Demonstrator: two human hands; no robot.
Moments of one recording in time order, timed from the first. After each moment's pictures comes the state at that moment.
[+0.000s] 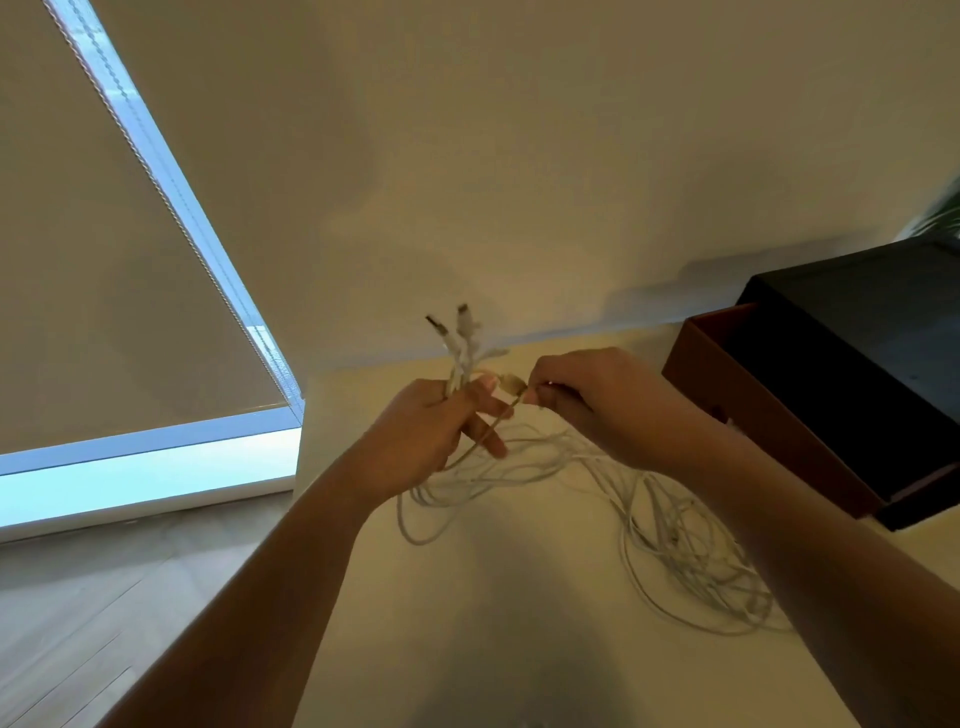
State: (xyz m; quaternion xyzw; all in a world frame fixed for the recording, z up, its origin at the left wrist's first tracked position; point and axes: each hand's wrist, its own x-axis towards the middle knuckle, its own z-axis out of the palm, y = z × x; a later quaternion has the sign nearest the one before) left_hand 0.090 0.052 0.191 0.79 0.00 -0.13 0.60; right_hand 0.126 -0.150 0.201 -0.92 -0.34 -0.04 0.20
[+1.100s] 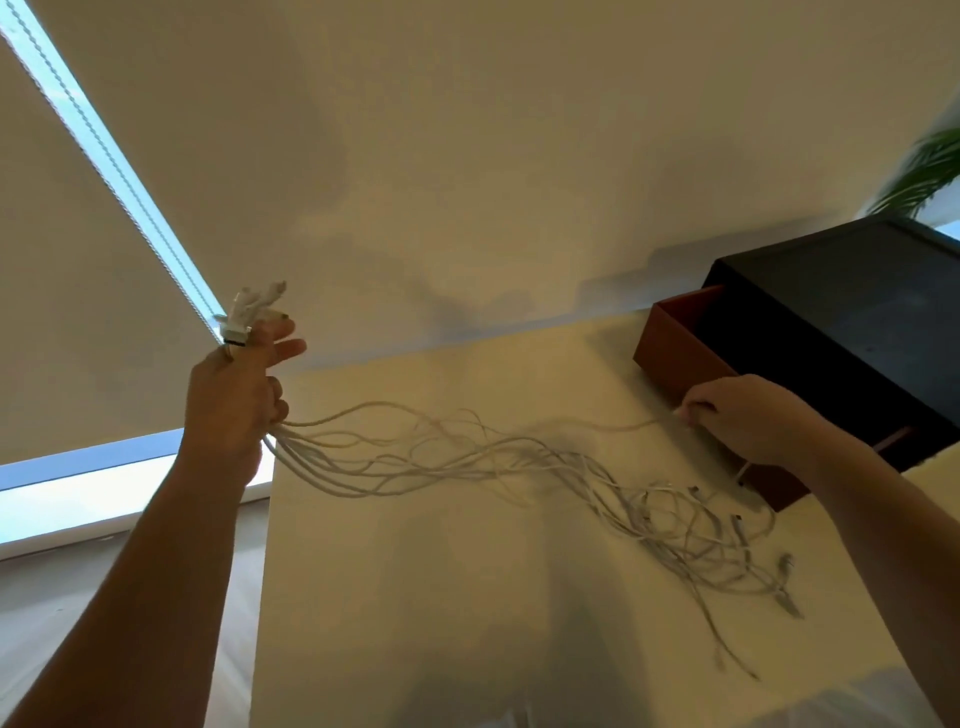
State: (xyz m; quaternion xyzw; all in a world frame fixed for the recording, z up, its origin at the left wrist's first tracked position) left_hand 0.098 0.133 0.192 0.66 0.17 0.14 0.71; right_hand 0.129 -0.288 0.169 -0.99 -0.05 0.14 0.05
